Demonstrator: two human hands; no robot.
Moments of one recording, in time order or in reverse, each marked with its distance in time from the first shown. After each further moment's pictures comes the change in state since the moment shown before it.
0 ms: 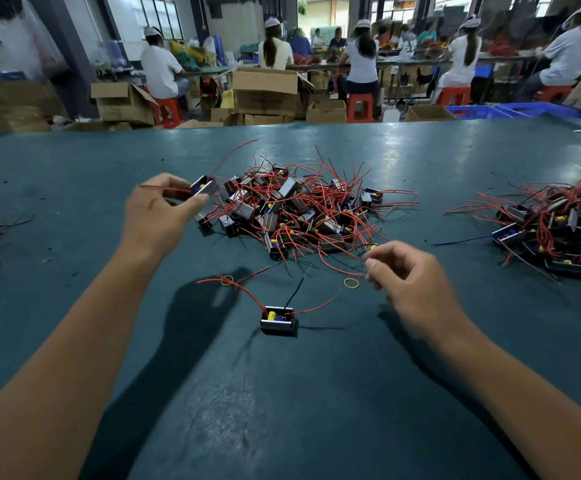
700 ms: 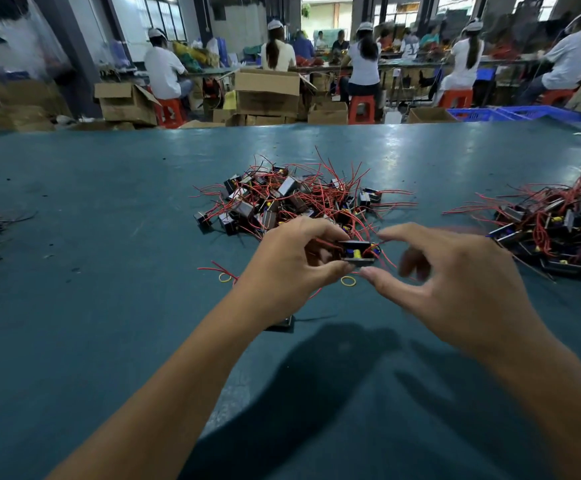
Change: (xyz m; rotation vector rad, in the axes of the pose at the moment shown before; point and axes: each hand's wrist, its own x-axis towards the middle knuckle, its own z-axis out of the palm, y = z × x) left_hand -0.113 0.109 0.069 -0.164 -0.541 0.255; right_hand -0.028 -0.065 -0.039 -0.754 0.099 -0.456
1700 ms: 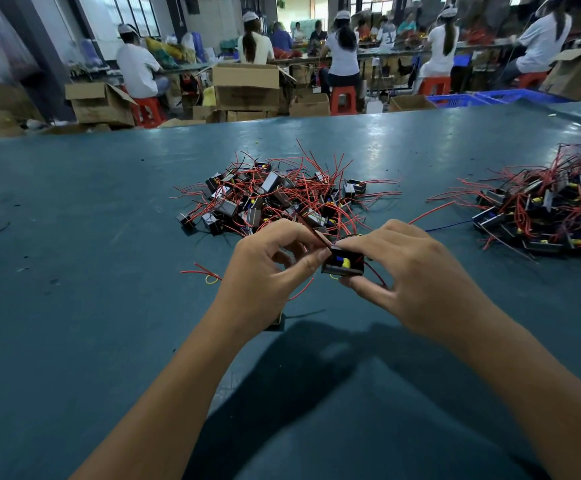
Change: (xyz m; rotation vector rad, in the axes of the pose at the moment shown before) left_hand -0.012 -0.018 0.003 -0.118 0.103 0.130; right_hand 0.000 0.010 0.023 0.108 -0.141 -0.242
